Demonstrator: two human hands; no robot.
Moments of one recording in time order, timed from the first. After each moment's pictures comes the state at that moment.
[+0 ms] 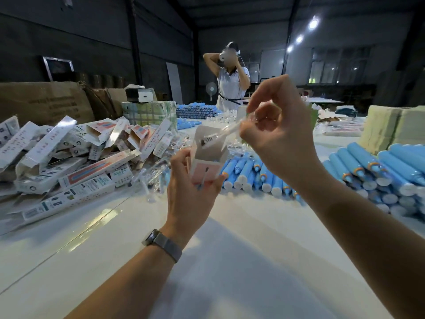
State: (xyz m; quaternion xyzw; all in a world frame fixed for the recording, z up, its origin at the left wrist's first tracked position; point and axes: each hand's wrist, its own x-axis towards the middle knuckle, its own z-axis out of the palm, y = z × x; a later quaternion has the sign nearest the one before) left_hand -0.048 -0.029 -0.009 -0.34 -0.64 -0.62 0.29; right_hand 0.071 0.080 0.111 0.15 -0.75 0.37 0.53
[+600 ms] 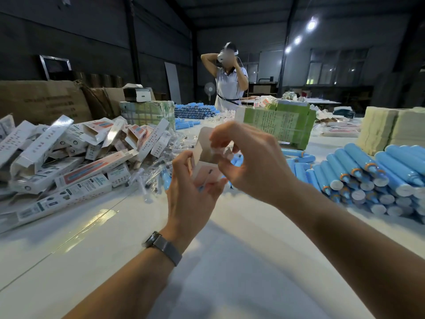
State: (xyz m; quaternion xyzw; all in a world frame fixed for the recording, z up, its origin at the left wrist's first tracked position) left_hand -0.038 -0.030 -0.006 -0.37 -0.65 -0.61 0.28; right_hand 0.053 0.078 0.079 0.19 -0.83 0.12 0.50
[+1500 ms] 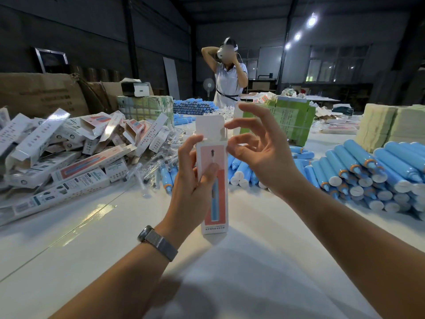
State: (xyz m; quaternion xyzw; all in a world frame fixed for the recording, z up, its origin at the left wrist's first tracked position) left_hand -0.029 -0.036 0.002 -0.46 -0.57 -0.67 0.13; right_hand 0.050 0.098 0.069 0.15 -0.75 0.50 0.41
